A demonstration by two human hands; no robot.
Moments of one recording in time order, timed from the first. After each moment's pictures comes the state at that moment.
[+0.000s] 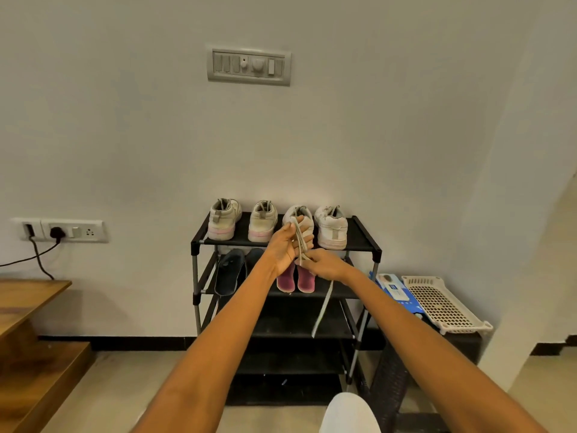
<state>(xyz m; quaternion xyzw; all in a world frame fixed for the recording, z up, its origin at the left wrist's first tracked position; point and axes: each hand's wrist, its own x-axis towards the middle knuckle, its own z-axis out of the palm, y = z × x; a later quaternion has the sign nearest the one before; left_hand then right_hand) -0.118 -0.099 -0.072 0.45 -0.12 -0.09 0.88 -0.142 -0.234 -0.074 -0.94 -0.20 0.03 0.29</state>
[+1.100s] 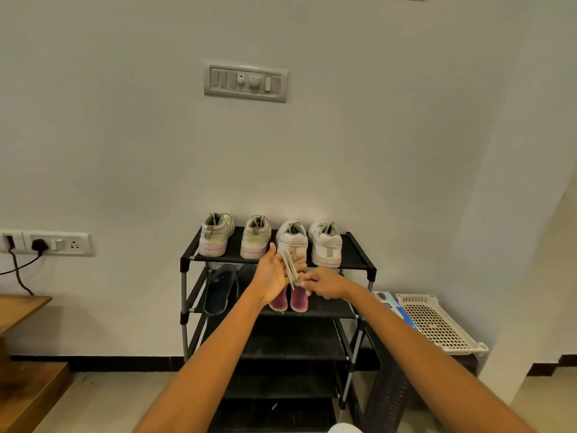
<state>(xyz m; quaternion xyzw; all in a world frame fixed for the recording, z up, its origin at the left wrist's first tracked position) -0.103 -0.091 -0.097 0.42 -0.10 -0.15 0.89 -0.132 -0.249 -0.069 -0.94 -0.19 0.07 0.27</state>
